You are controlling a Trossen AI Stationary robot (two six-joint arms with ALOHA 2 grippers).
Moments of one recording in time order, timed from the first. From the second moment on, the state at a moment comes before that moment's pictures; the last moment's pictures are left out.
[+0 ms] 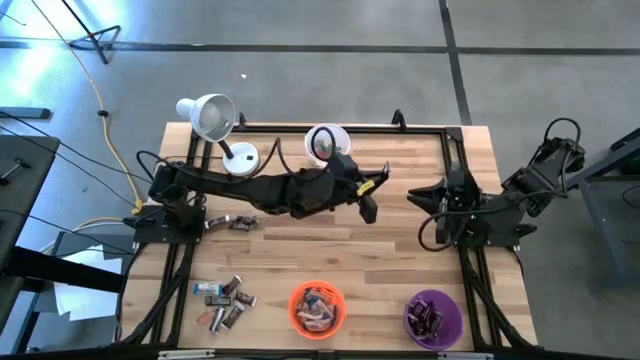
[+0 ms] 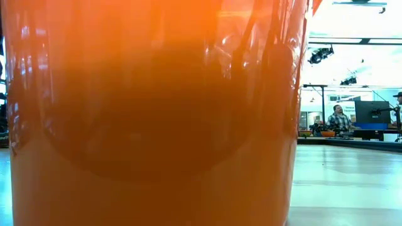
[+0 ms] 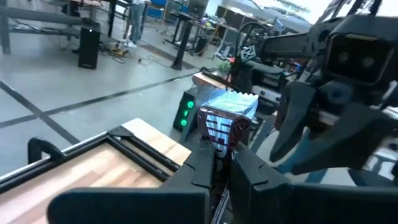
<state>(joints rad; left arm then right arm) -0.16 1.87 1.79 0.00 -0.58 -0.39 0.66 0.94 1.23 -0.81 0.89 0.61</state>
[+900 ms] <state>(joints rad) -0.15 1.86 1.79 0.06 -0.62 -0.39 0.48 1.05 1.22 -0.46 0.91 0.33</state>
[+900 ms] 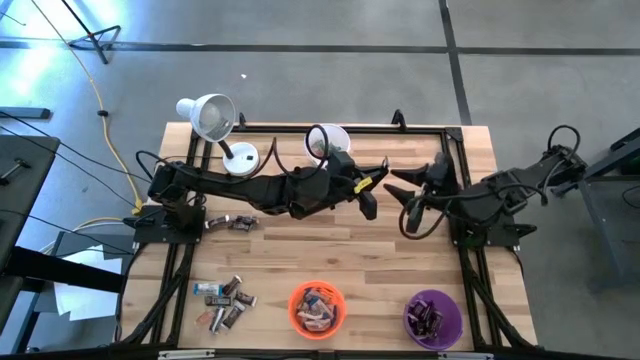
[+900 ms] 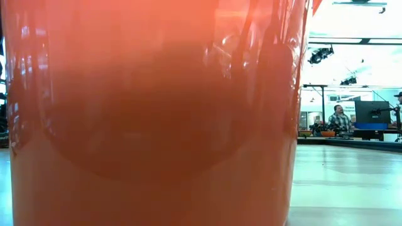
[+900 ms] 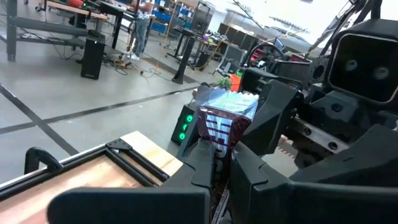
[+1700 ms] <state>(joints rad) -0.16 1.86 1.79 0.14 -0.61 -0.36 0.41 1.05 1.22 -0.46 0.80 0.34</state>
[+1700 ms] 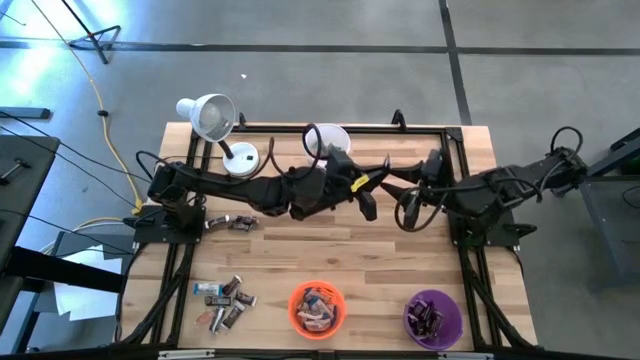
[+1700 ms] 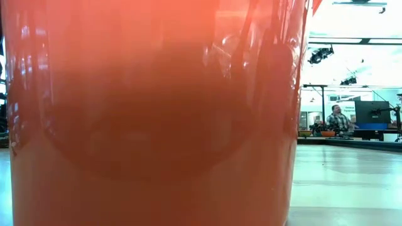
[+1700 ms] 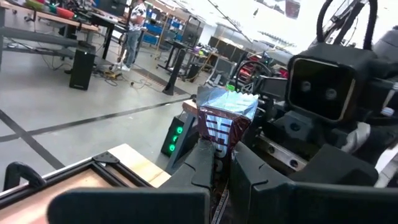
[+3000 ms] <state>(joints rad) -0.18 1.86 1.79 0.14 -0.61 -0.35 0.32 1.05 1.22 -0.44 0.66 0.38</state>
